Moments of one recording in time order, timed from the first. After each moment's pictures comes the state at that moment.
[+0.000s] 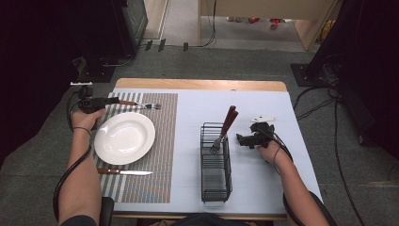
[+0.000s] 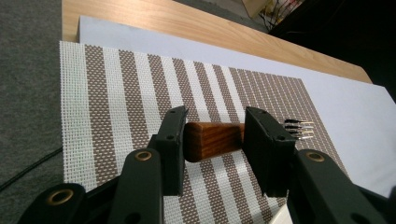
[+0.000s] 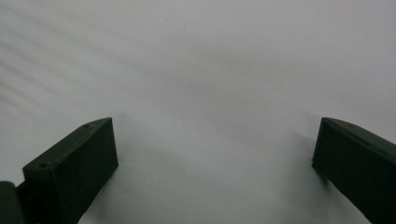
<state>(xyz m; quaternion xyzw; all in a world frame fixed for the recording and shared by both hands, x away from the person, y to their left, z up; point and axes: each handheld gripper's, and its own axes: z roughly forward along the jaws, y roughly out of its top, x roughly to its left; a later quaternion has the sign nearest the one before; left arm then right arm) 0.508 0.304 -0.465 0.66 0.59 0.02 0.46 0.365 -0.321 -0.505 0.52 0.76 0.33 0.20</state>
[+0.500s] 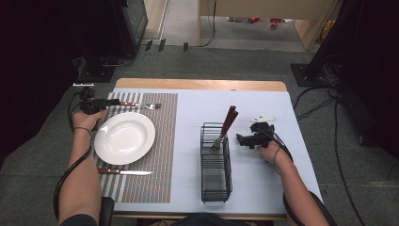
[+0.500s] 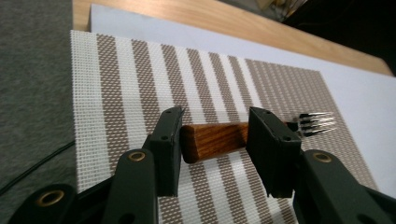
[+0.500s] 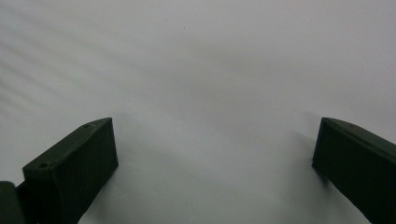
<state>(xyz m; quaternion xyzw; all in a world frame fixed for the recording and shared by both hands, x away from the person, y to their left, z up) 0.512 0.303 -0.472 0.67 0.60 0.02 0.43 0.365 -0.321 -0.505 0.52 0.76 0.33 0.20</state>
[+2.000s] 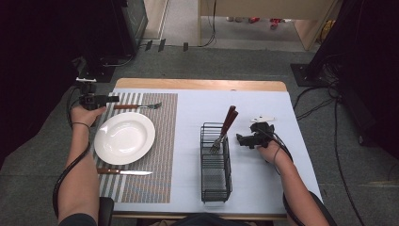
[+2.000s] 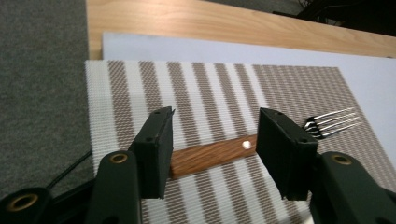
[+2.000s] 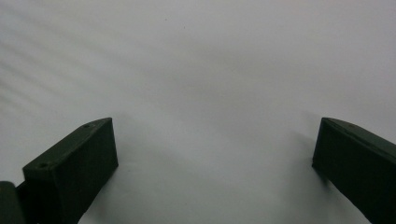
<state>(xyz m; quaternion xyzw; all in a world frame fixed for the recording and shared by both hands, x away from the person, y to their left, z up) 0.516 0.292 -0.449 0.70 0.59 0.07 0.40 0.365 -0.321 -0.505 0.52 0.76 0.33 0.20</state>
